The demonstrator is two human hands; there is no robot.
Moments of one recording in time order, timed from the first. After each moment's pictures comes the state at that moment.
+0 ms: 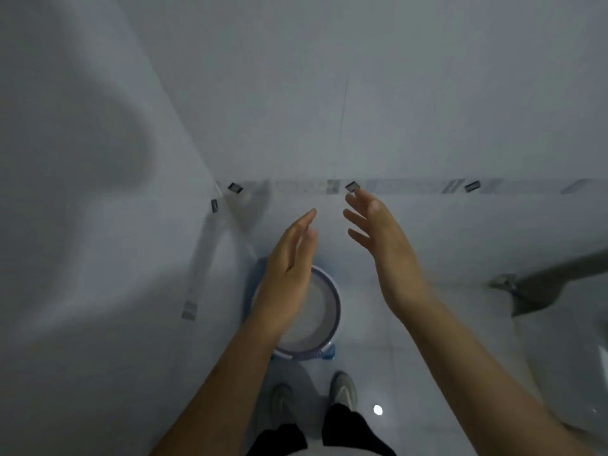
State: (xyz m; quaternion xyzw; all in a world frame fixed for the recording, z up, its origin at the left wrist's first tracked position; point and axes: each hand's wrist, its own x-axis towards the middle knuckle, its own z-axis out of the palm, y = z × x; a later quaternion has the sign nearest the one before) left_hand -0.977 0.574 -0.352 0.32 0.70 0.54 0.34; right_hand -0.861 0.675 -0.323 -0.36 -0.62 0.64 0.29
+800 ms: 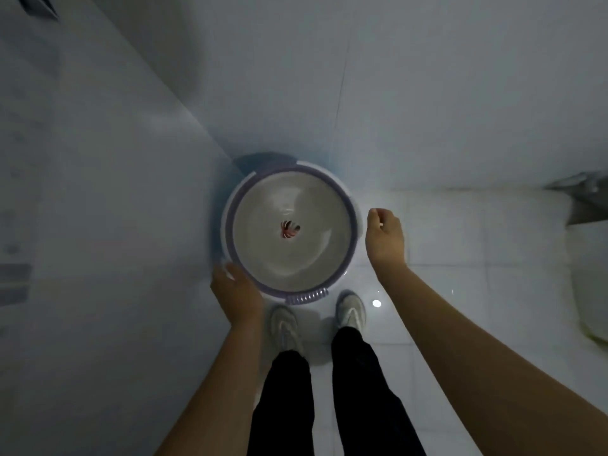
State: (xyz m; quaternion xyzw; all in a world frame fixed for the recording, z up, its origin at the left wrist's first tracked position) left_hand -1.002 0.515 -0.768 -0.12 0.90 0.36 0.23; right_hand -0.860 0.703 -0.775 -0.66 -0.56 0.49 0.11
